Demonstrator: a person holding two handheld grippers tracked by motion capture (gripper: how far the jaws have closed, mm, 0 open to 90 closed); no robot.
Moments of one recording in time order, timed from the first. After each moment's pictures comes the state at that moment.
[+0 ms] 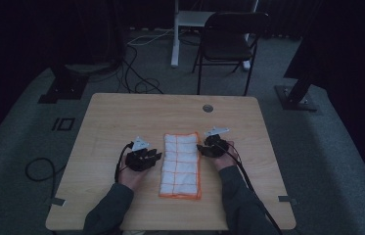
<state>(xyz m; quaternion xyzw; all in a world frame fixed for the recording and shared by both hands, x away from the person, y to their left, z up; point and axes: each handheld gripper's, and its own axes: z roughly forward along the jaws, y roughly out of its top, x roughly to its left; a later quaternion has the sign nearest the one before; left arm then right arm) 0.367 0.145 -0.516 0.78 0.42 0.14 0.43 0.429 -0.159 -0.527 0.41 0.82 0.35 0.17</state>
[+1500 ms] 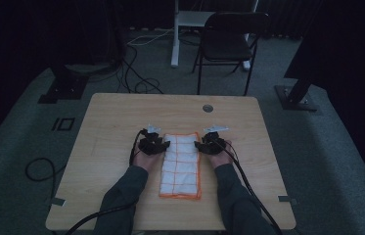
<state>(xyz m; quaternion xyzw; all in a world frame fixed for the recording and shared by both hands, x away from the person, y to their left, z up) 0.443 0.114 -0.542 0.78 0.48 0.13 0.39 0.445 -0.153 -0.538 0.45 0.79 0.37 0.16</state>
